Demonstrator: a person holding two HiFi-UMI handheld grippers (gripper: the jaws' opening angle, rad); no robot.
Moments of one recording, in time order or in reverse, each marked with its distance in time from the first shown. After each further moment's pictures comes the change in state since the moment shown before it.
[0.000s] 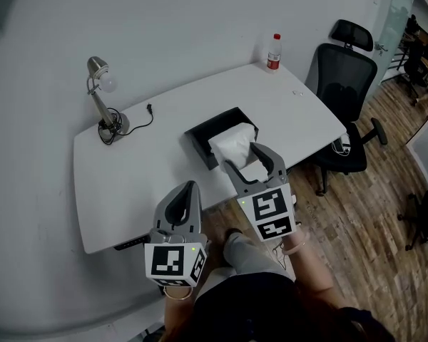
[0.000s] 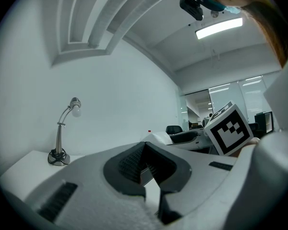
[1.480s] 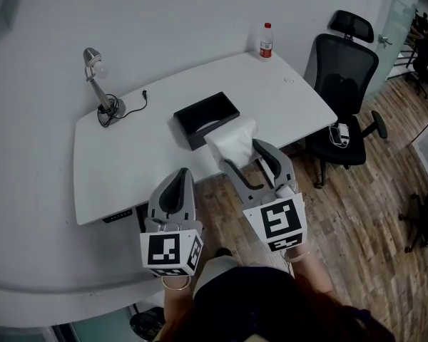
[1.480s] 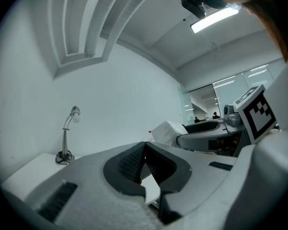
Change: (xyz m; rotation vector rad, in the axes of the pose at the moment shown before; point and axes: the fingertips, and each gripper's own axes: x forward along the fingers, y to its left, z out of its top) left arm -0.017 -0.077 0.013 0.048 -0.003 0.104; right arm -0.115 -0.028 0.012 0.008 -0.158 0.070
